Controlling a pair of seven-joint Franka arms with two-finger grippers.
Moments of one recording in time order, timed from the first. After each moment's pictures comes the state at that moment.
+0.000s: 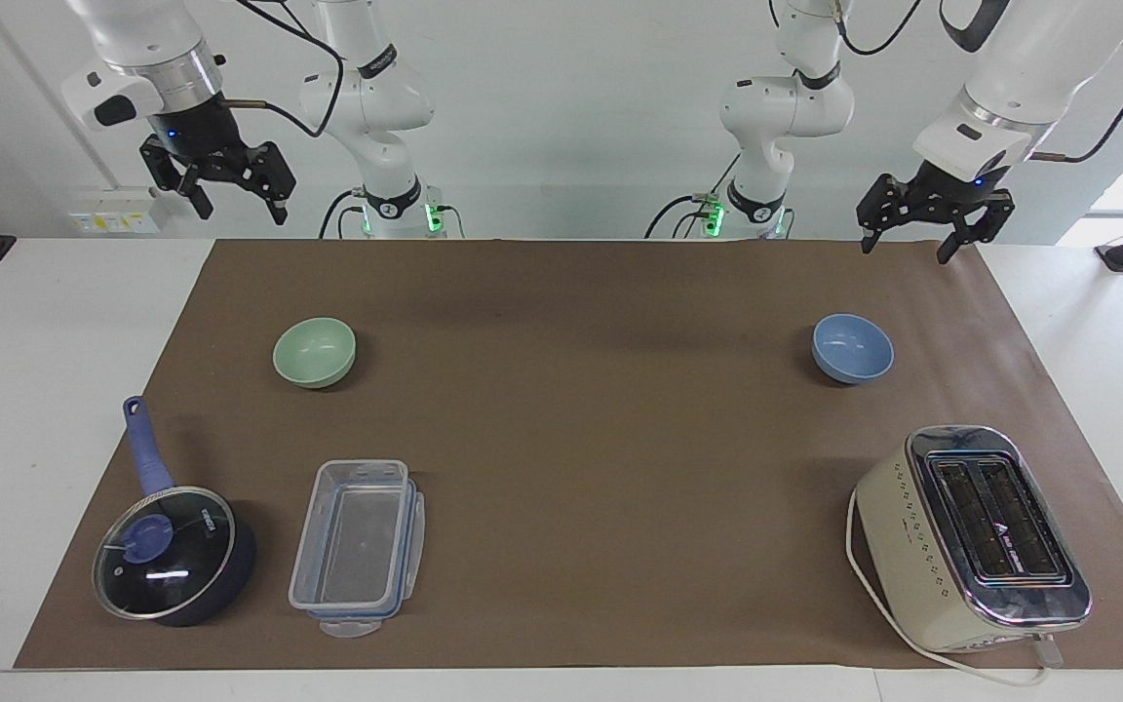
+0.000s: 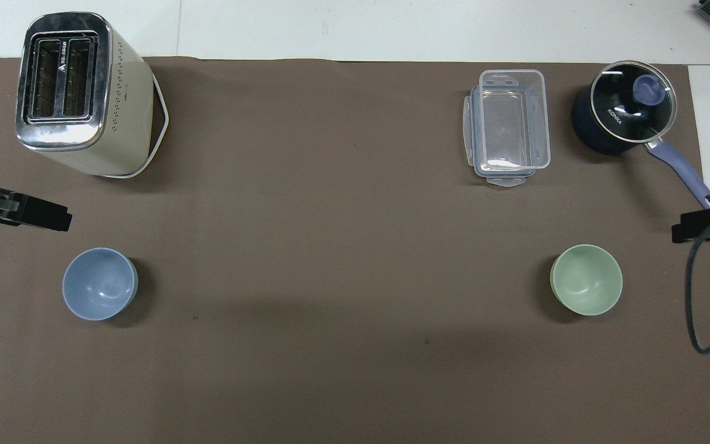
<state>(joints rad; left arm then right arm) -0.06 -0.06 -0.02 -1.61 -0.02 1.55 0.14 0.03 -0.12 -0.07 -1.61 -0.02 1.49 0.07</state>
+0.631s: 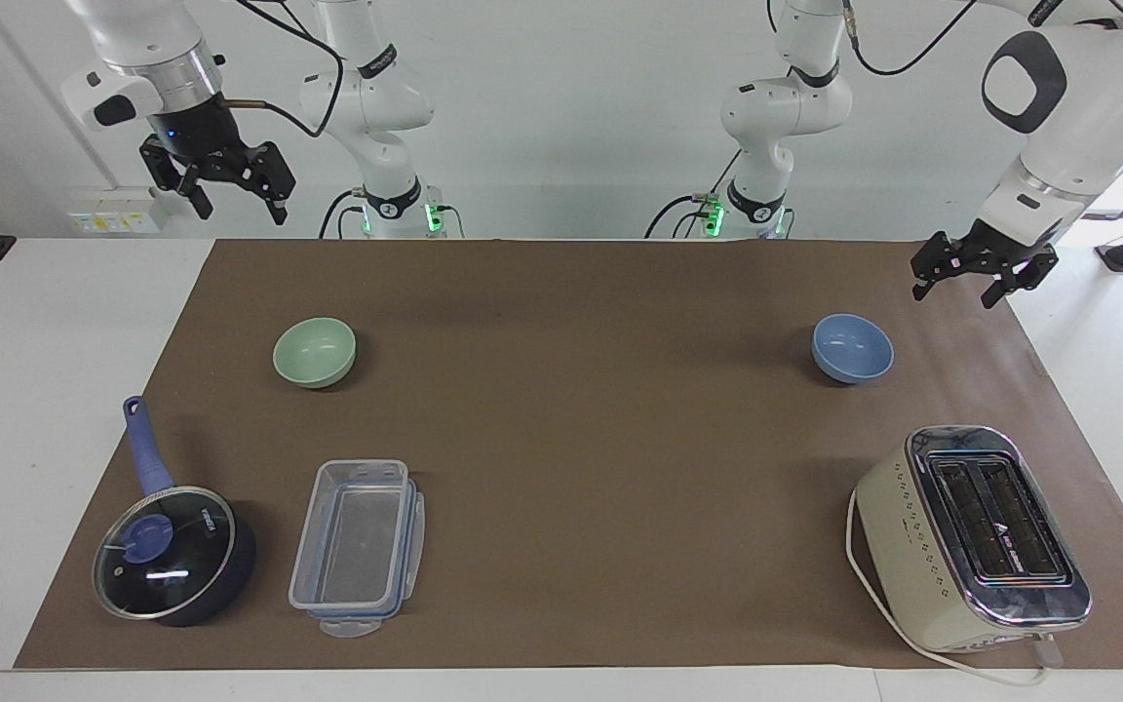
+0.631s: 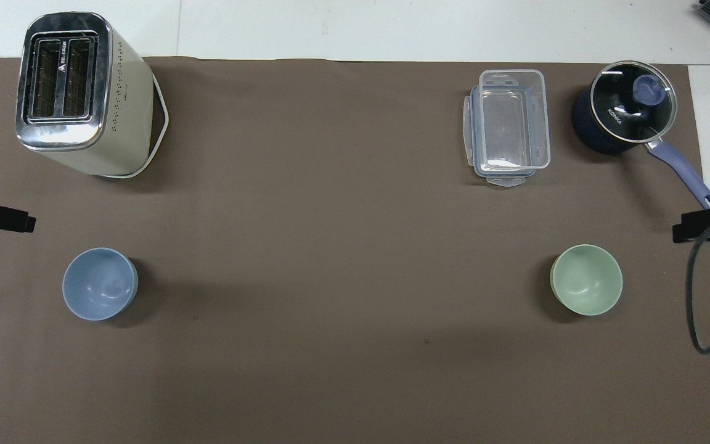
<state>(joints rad) 0.17 -0.06 -0.01 -1.90 -0.04 1.84 0.36 0.04 -0.12 -0.06 -1.61 -0.02 1.49 0.07</state>
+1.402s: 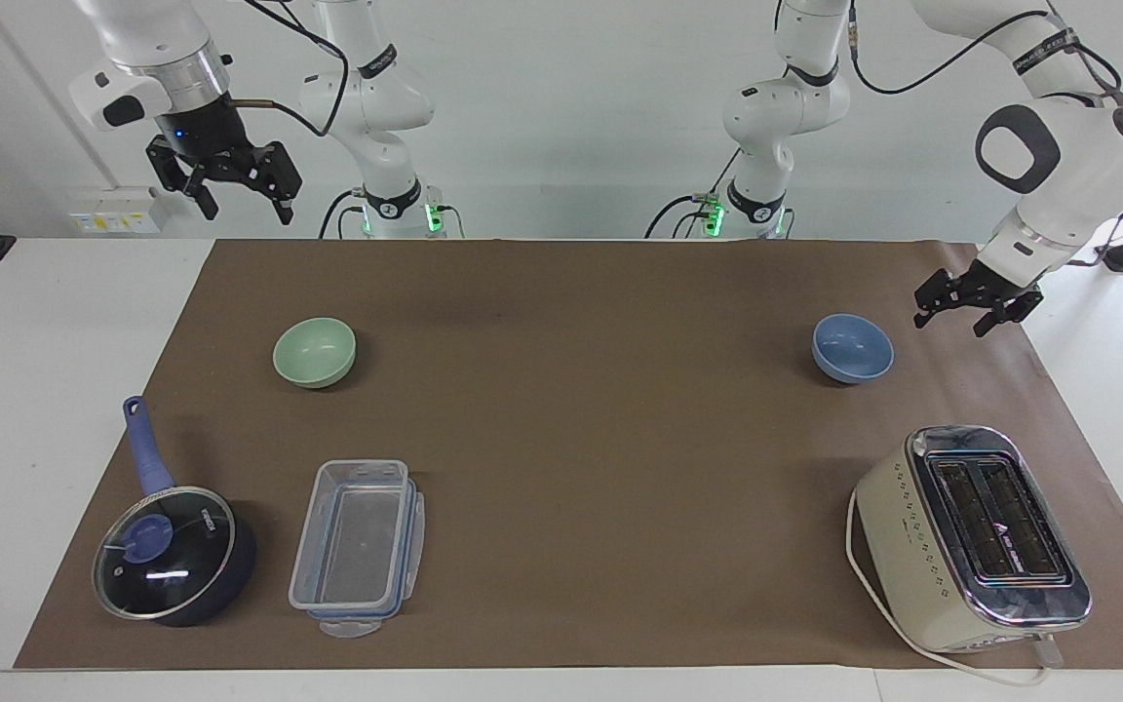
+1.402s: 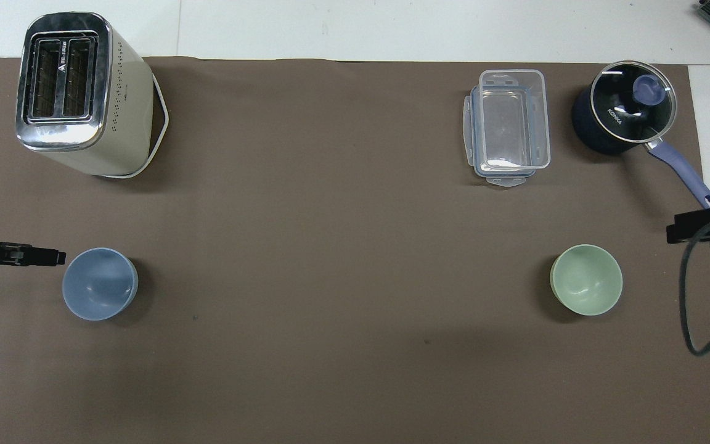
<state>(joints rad) 0.24 -0.03 -0.01 -2.21 -0.16 2.14 0.46 0.04 -0.12 -0.06 -1.61 -0.02 1.49 0.07</state>
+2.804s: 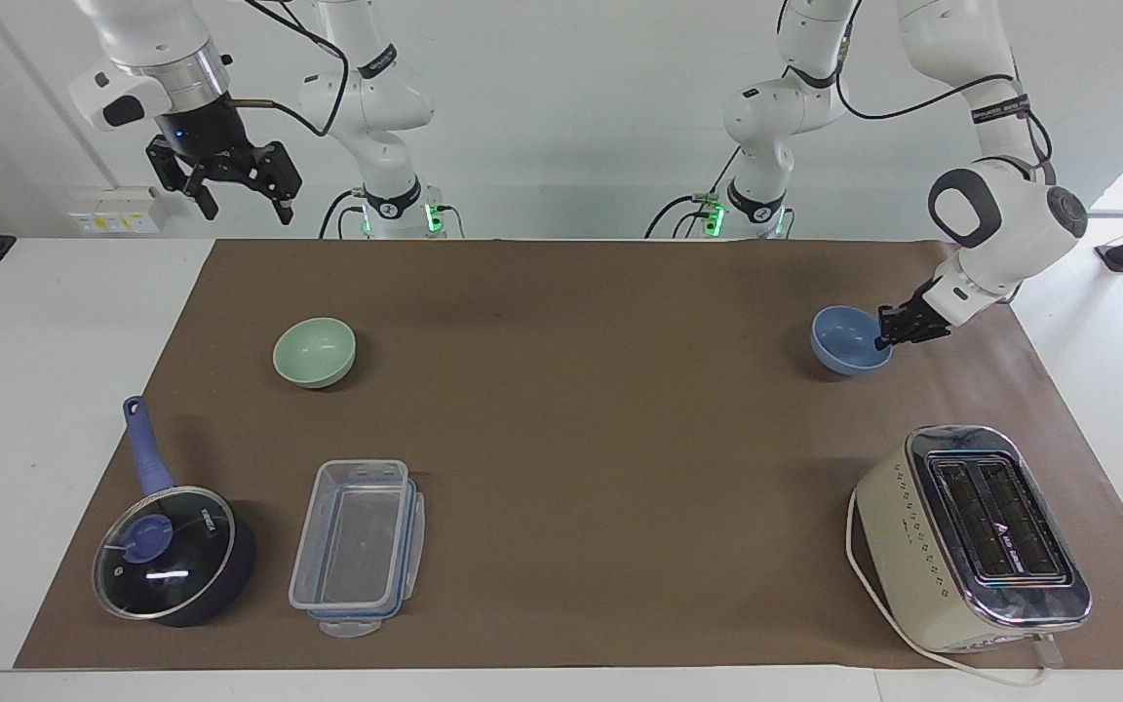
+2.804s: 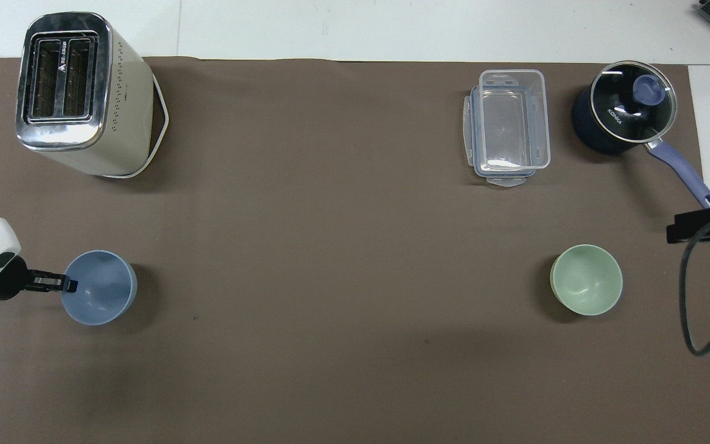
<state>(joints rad) 0.27 -0.02 -0.03 -2.27 -0.21 2.08 0.51 0.04 -0.12 -0.06 -1.61 -0.02 1.49 0.07</state>
